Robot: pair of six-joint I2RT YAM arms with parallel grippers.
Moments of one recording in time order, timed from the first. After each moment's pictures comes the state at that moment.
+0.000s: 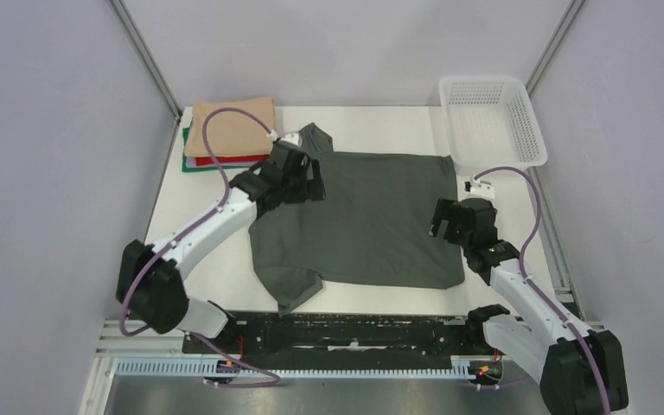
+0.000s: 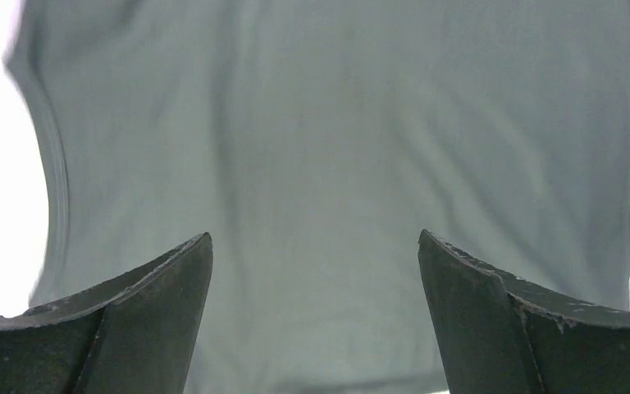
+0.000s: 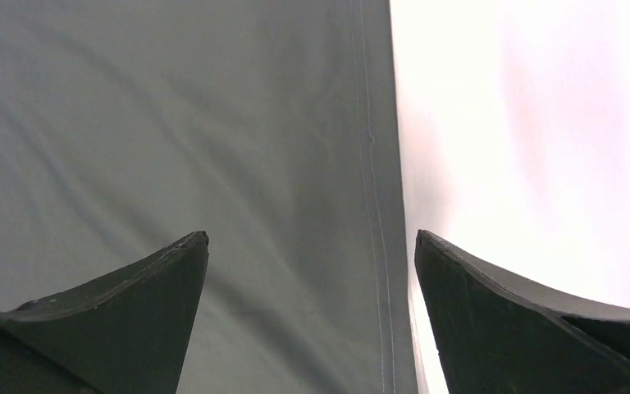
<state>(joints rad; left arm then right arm) -0.55 1.50 1.23 -0.50 -0.17 -0.52 0.23 0.95 0.46 -0.17 0.22 0.36</state>
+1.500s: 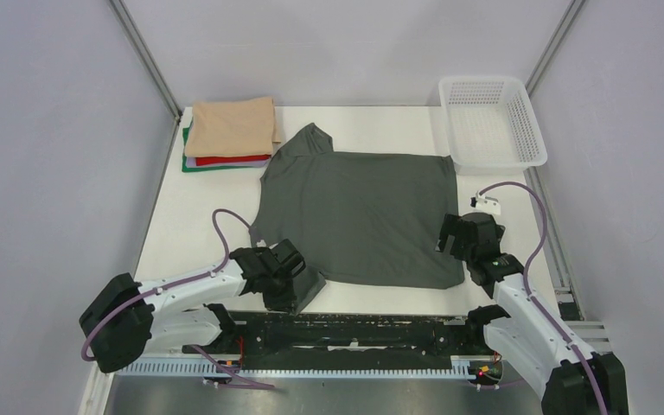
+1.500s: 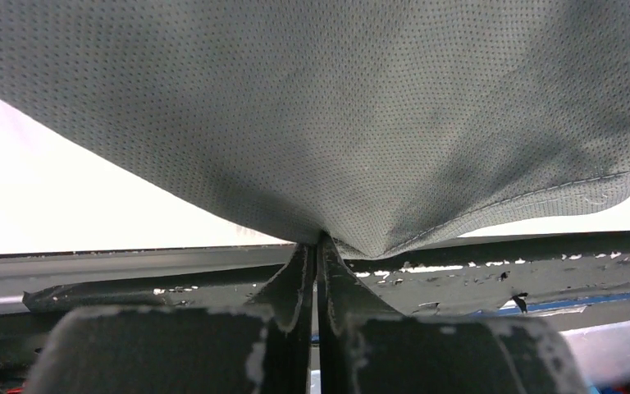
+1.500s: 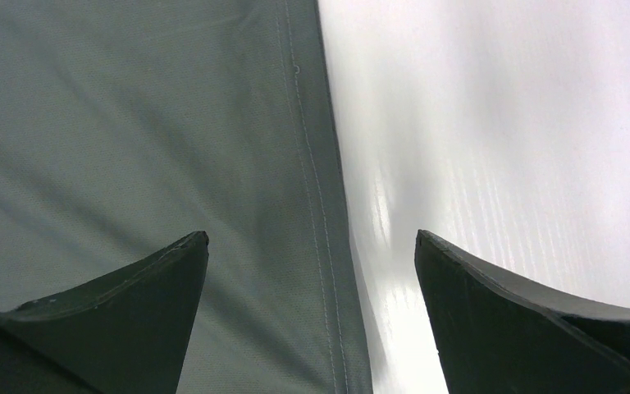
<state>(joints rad) -0.89 1.13 0.50 -0.72 0.02 -1.08 0.23 0.81 0.37 -0.32 0.30 0.37</state>
